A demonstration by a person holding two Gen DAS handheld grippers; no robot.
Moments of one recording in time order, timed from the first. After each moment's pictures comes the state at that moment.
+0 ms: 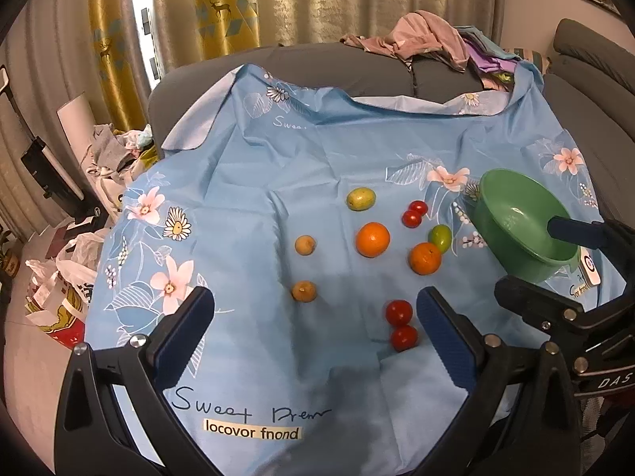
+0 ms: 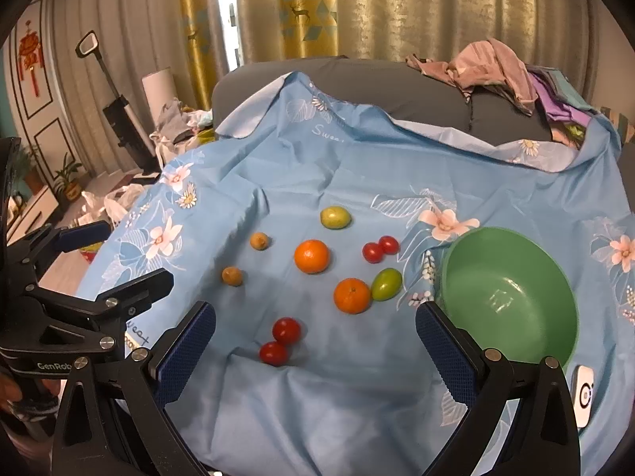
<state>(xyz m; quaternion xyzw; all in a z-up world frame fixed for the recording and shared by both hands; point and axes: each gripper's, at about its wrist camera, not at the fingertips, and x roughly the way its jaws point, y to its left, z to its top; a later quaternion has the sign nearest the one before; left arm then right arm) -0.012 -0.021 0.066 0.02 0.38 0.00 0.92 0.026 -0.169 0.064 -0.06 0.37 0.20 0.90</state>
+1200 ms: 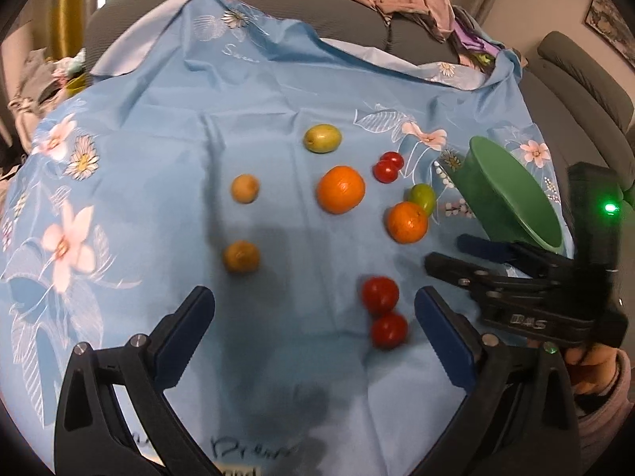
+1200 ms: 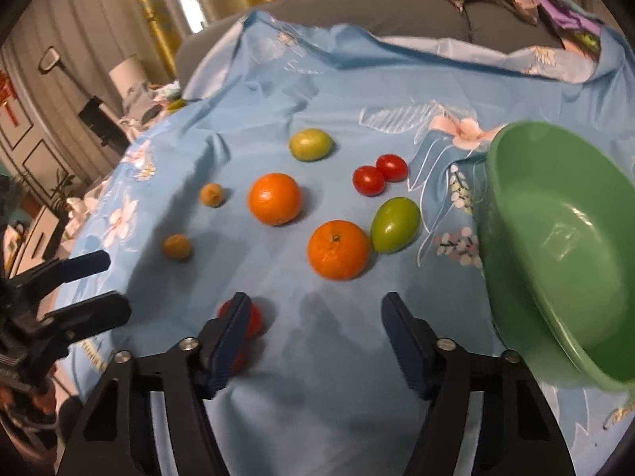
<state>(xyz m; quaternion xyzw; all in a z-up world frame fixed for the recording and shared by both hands) 0.042 -0.007 -0.013 -0.08 0.45 -0.13 0.88 0.091 -0.181 -0.040 0.01 0.46 0.20 0.87</state>
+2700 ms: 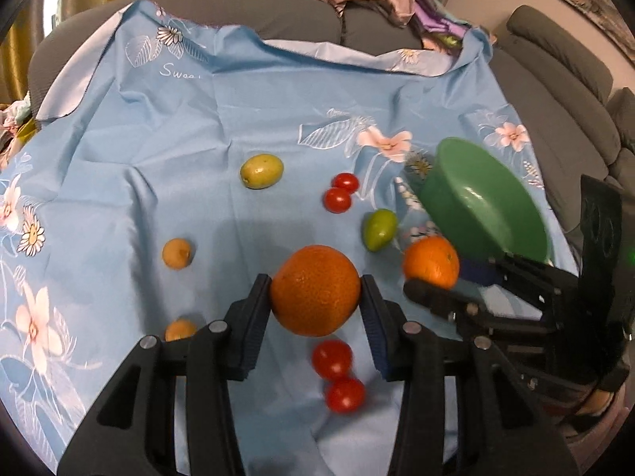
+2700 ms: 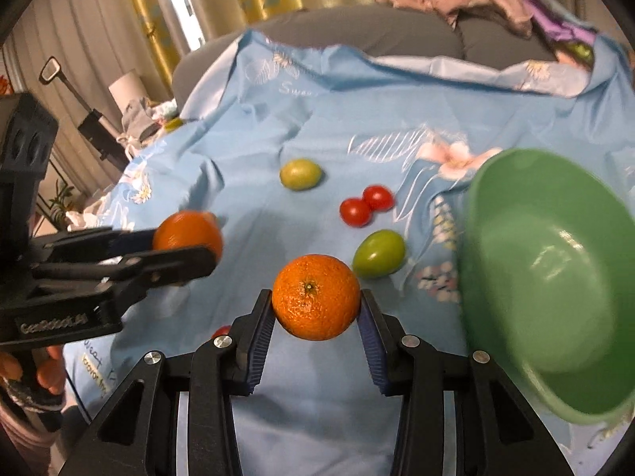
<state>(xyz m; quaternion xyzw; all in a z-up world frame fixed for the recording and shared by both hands) 0.080 -0.049 0.005 -0.04 0.46 -0.18 0.87 0.093 -0.195 -0.015 0.01 0.42 0.19 0.89</state>
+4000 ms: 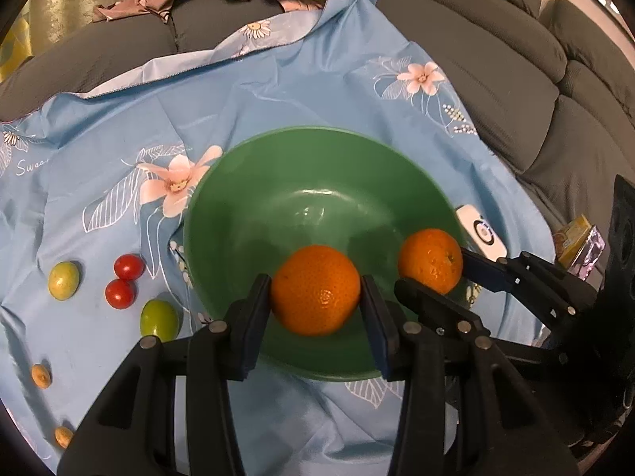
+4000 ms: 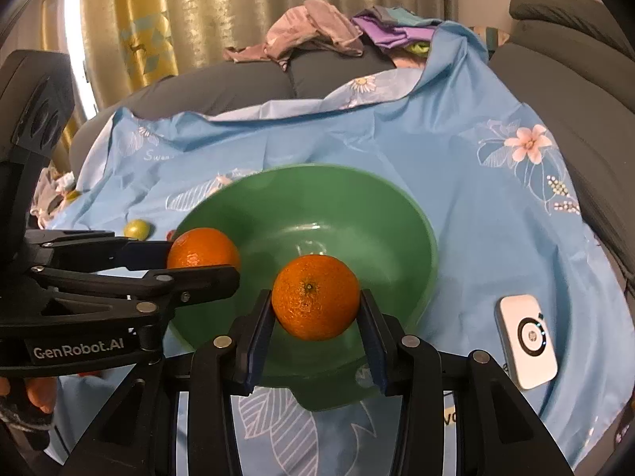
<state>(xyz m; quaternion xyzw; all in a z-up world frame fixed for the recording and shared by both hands) 0.116 -0.245 0.009 0.06 0.45 -0.31 0.83 0.064 -0.339 -0.004 0.05 0.36 0.00 0.93</state>
